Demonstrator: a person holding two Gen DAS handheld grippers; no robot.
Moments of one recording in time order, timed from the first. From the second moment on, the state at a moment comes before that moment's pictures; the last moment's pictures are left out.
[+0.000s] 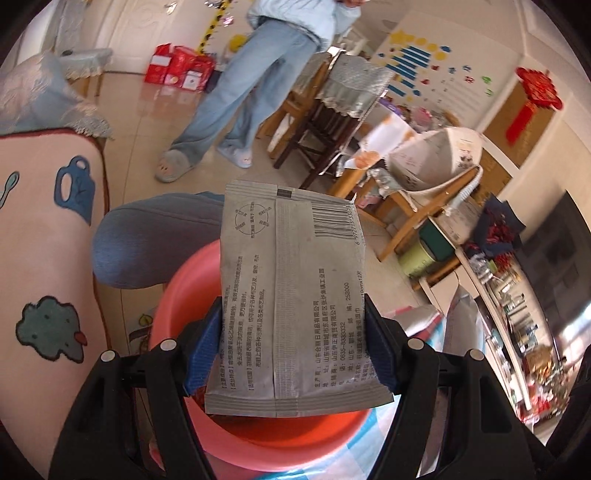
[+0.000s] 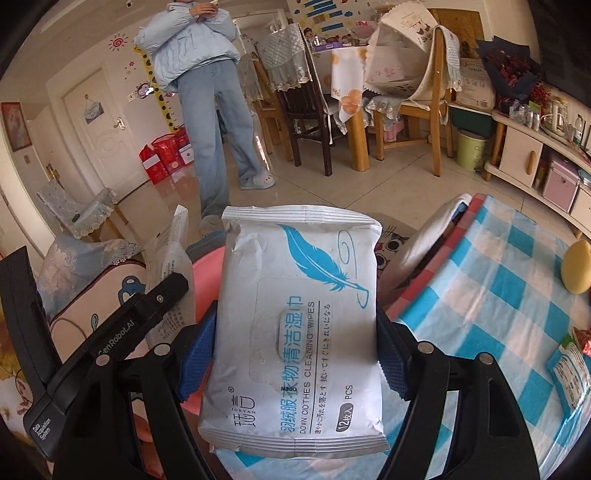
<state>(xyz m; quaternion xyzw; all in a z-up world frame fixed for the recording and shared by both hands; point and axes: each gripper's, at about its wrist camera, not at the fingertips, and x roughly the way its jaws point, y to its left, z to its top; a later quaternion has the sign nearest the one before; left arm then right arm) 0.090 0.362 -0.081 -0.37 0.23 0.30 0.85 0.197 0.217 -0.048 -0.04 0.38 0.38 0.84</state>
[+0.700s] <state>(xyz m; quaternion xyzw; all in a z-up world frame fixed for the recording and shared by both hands) 0.105 0.375 -0.102 -0.35 0.28 0.33 0.83 0.202 0.198 -0.075 0.03 0.39 0.36 0.85</state>
